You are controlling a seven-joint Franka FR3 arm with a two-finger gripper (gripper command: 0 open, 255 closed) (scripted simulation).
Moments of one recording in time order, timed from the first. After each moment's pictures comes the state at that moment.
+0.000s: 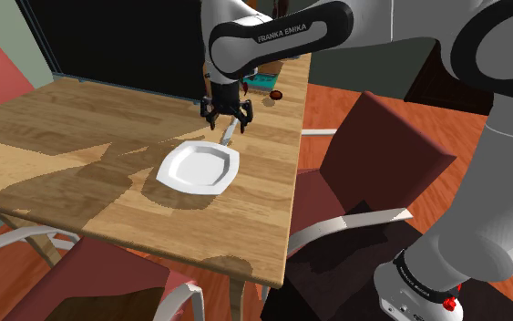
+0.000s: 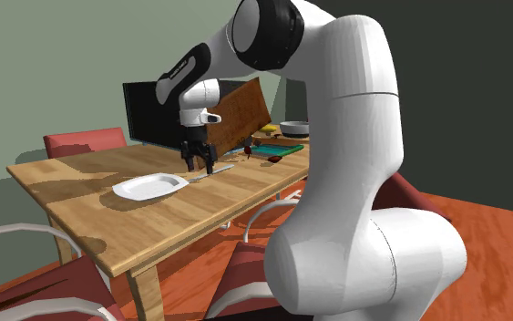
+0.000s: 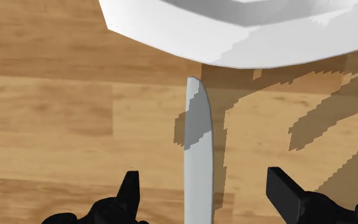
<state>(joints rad) 0.02 0.32 0.38 -1.68 -0.16 1.92 1.25</state>
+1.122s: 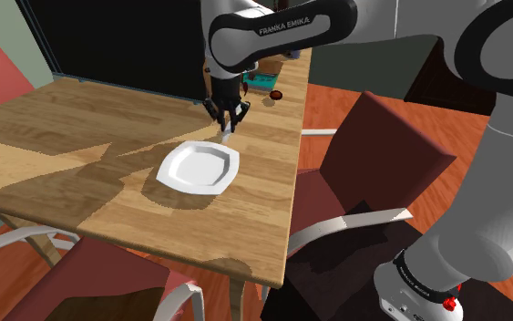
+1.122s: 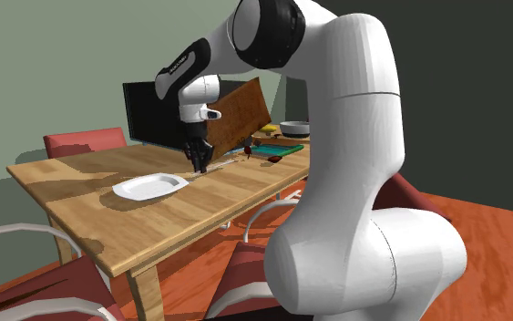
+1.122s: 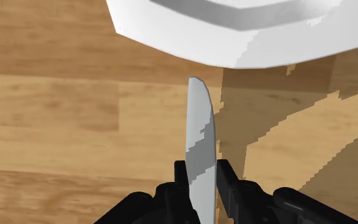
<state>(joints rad) 0.02 0.30 0.39 -1.66 -0.16 1.89 1.25</state>
